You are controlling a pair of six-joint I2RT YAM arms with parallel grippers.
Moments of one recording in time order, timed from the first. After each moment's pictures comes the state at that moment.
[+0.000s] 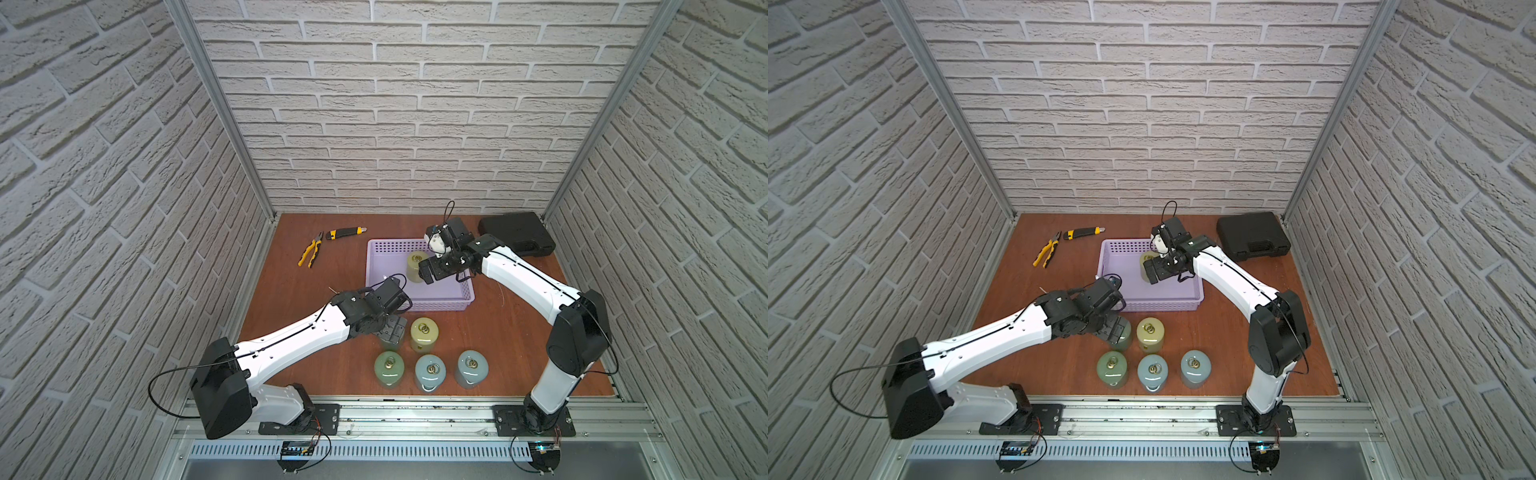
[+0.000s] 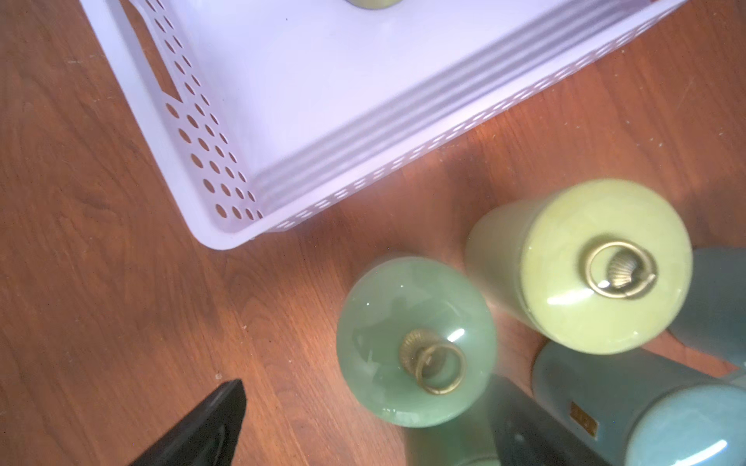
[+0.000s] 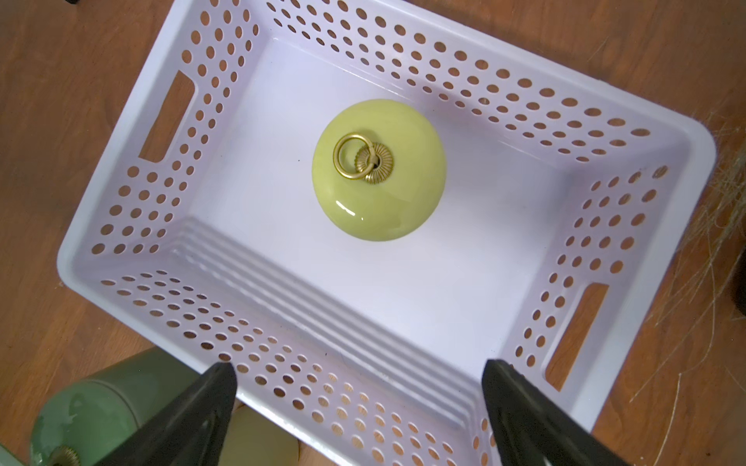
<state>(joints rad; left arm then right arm) -0.93 1.31 1.04 -0.88 -0.24 -0.41 0.48 1.78 1.55 -0.83 -0.03 0.09</state>
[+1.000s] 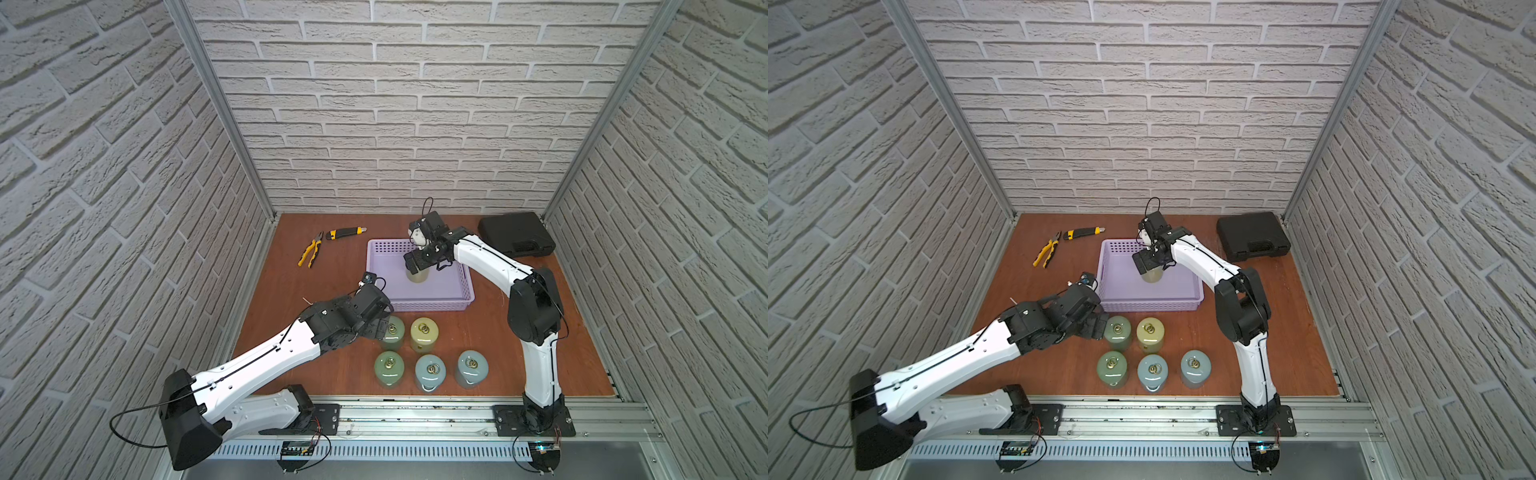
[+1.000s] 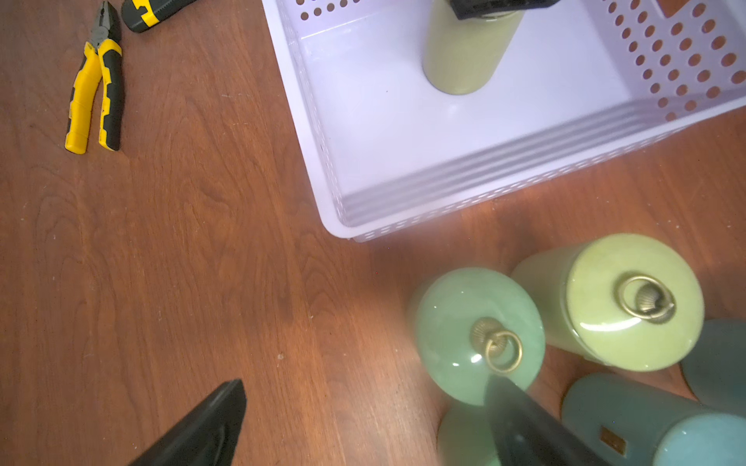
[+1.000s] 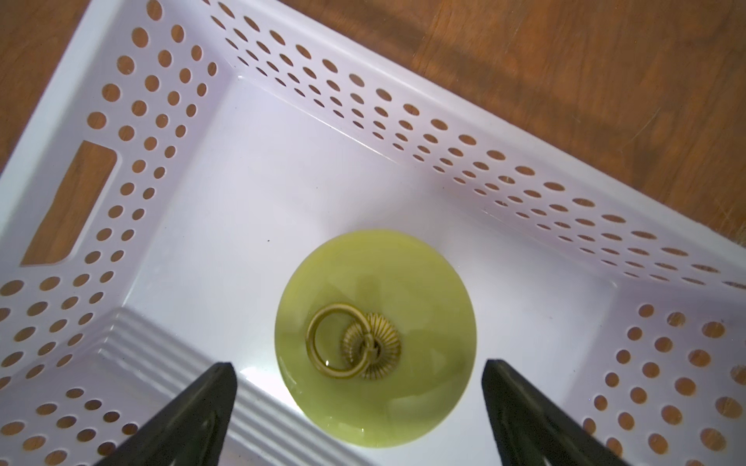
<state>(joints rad) -0.91 1.10 0.97 -0.91 -0.39 -0.50 0.48 2.10 1.82 -0.80 0.01 0.05</state>
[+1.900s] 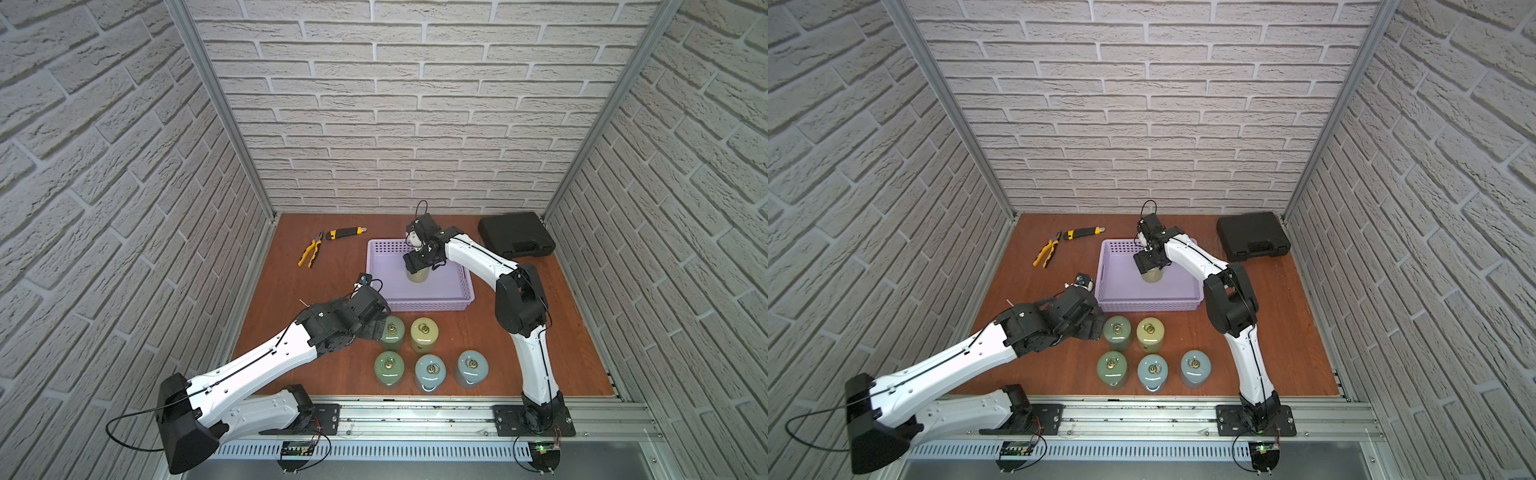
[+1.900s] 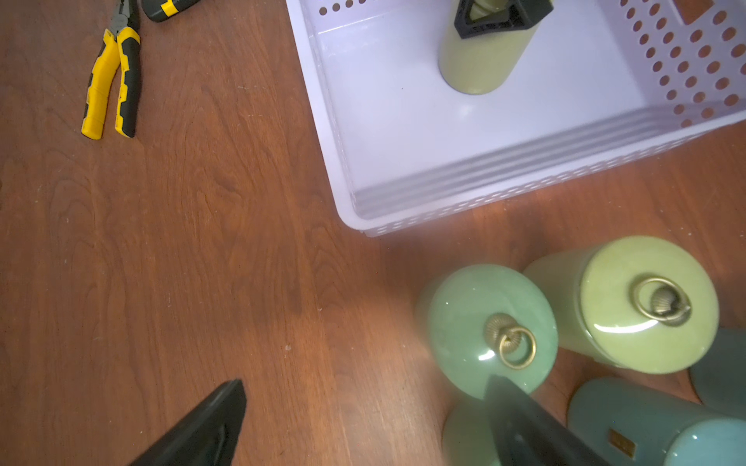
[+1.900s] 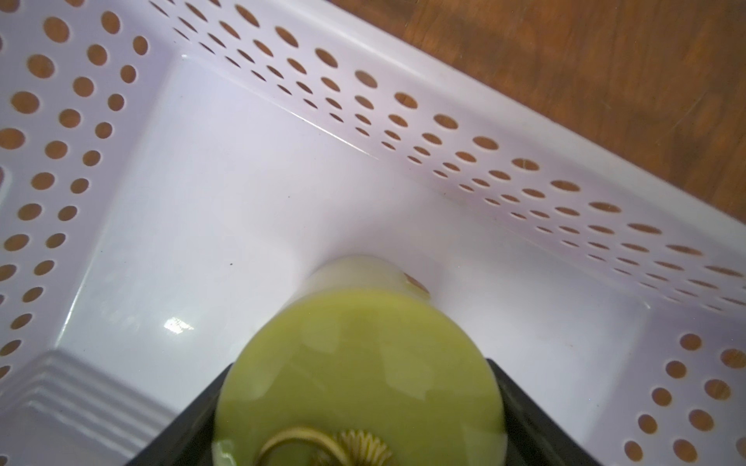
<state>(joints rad) -0.91 1.08 0.95 -0.93 -0.41 -0.53 0.48 2.22 1.91 -0.84 0.04 0.06</state>
